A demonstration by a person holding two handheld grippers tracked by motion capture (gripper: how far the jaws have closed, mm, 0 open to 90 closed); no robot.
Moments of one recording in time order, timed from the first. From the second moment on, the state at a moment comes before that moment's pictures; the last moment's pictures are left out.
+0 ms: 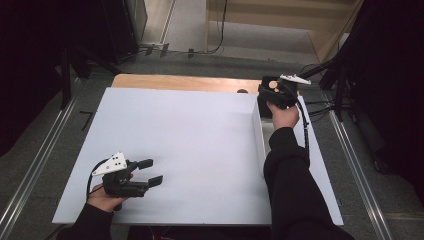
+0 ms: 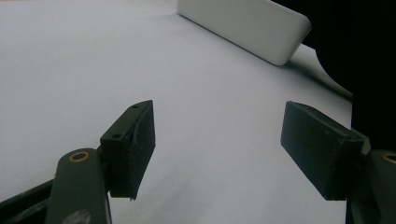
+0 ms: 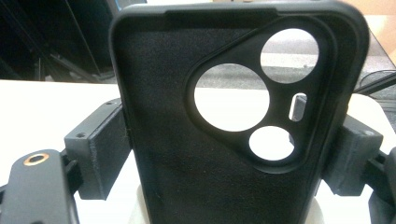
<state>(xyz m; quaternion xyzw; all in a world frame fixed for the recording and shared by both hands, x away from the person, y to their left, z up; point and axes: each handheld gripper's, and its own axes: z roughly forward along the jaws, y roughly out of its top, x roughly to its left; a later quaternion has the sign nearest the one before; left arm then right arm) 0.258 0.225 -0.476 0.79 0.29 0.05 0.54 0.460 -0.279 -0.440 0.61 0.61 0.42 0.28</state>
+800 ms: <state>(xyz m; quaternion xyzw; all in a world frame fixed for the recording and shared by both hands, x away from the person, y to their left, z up) 0.259 0.225 -0.476 0.79 0.29 0.05 0.54 0.462 -0.278 -0.440 0.61 0.62 0.41 0.27</state>
